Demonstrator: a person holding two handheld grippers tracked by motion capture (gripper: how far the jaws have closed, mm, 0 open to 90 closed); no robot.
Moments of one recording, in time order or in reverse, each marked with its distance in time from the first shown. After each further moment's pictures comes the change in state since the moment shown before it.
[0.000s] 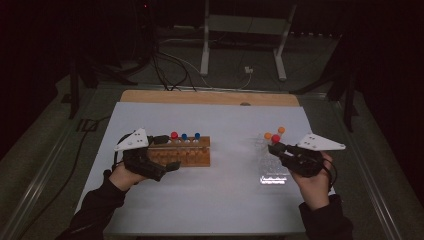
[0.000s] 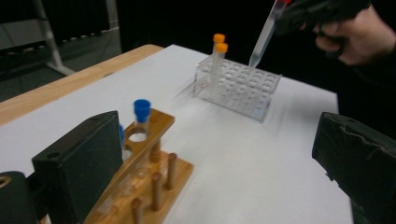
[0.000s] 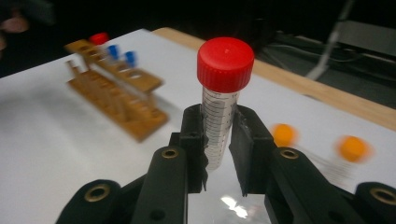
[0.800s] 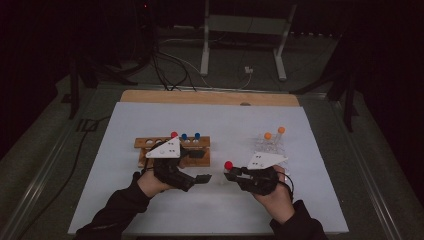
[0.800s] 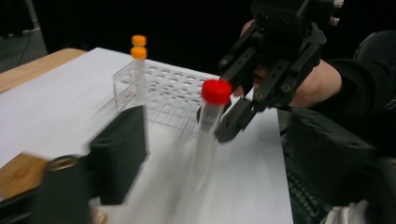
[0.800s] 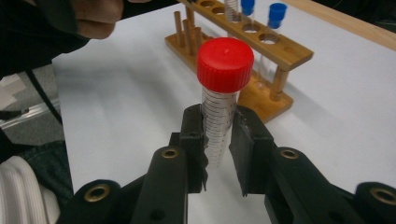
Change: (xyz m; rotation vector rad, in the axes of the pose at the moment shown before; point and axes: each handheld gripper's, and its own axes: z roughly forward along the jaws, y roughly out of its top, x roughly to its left) left arm -0.045 0.015 0.063 0.024 -0.228 0.057; right arm 0.078 -0.011 0.060 0.136 0.275 -0.101
